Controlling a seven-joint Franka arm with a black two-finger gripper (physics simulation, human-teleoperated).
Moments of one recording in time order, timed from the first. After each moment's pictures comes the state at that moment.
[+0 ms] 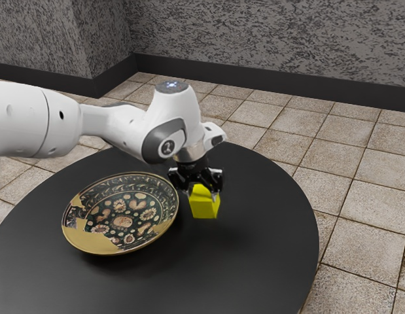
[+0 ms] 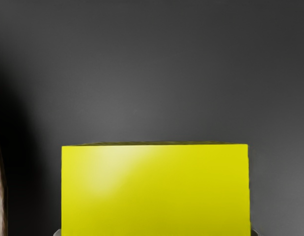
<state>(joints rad) -0.45 0.26 0.20 -1.93 -0.05 2.30 -0.49</state>
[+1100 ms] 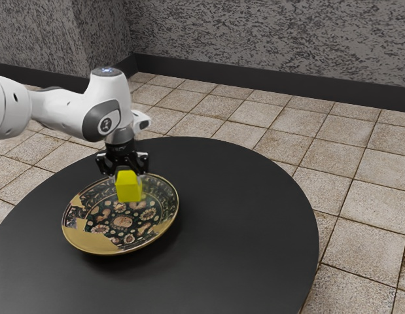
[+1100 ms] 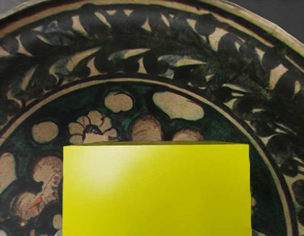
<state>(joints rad) -0.10 0.20 0.18 -1.99 0.08 2.18 -0.50</state>
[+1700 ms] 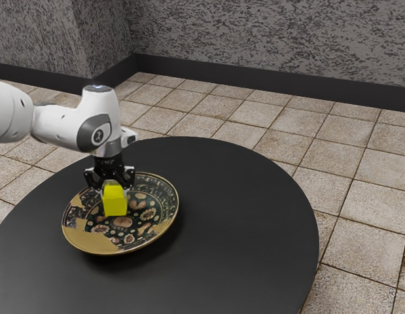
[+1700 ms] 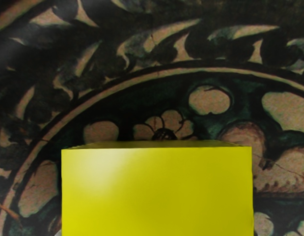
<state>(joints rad) 0.08 0.30 0.08 -1.98 0.08 2.18 -0.49</state>
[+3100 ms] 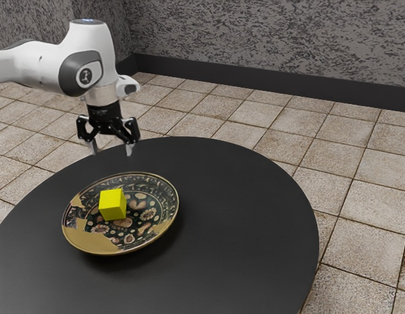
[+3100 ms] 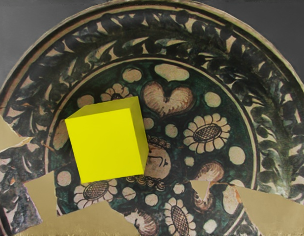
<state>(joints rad) -0.01 0.05 0.06 -1.86 0.07 1.86 -0.34</state>
